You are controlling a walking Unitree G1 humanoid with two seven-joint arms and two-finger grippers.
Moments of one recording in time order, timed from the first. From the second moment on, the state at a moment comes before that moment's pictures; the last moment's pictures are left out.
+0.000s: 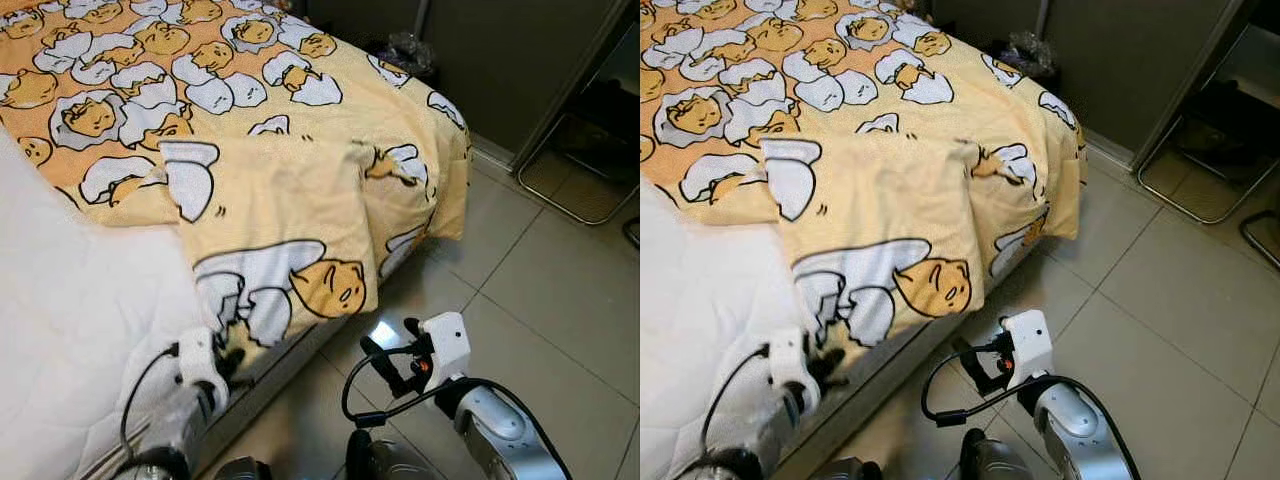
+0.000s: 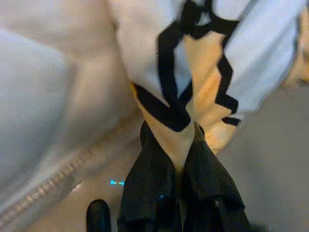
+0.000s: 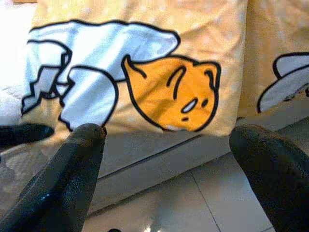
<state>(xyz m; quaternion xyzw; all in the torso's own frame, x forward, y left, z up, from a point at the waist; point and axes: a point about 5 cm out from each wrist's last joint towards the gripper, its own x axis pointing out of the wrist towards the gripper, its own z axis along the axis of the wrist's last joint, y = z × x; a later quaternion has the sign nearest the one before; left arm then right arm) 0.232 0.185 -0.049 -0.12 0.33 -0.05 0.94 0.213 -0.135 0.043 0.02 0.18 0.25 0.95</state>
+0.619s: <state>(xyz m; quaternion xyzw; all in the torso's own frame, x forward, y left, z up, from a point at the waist) 0.202 0.125 -0.041 0.01 0.24 -0.43 0.87 0.218 -0.134 0.045 0.02 0.17 0.25 0.95</state>
